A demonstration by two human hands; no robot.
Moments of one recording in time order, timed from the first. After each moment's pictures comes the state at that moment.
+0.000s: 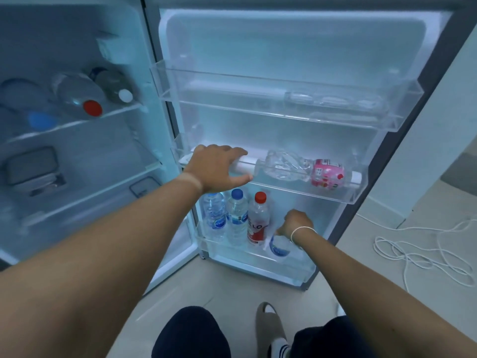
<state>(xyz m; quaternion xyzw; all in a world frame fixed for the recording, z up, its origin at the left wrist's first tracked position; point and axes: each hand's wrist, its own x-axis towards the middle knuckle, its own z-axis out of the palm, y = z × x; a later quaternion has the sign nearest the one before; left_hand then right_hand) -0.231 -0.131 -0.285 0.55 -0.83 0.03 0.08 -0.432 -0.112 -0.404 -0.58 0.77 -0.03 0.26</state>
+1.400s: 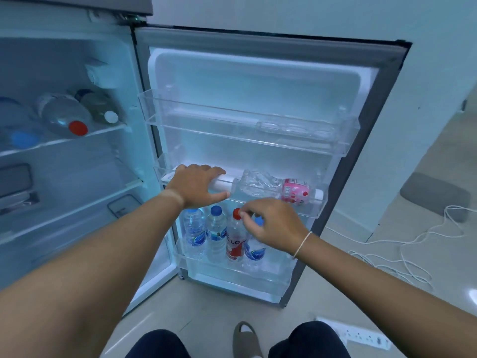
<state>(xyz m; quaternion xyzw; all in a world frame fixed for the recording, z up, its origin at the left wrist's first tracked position) -0.231 -0.125 -0.280 0.56 -0.83 0.00 0.06 -0.424 -0.041 -0.293 -0.82 0.51 -0.23 0.04</state>
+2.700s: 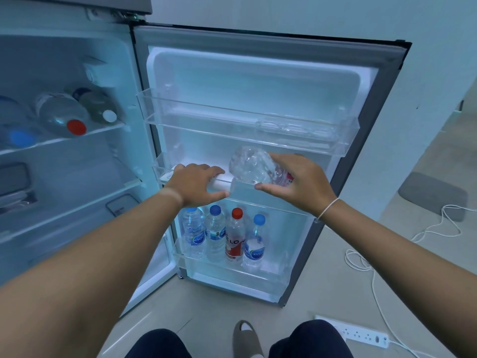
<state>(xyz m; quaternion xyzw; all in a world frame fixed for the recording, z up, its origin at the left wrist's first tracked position) -0.230 -0.126 -0.280 0.55 -0.83 0.00 0.07 -0.467 -0.068 -0.249 -0.80 0.50 -0.32 -0.08</state>
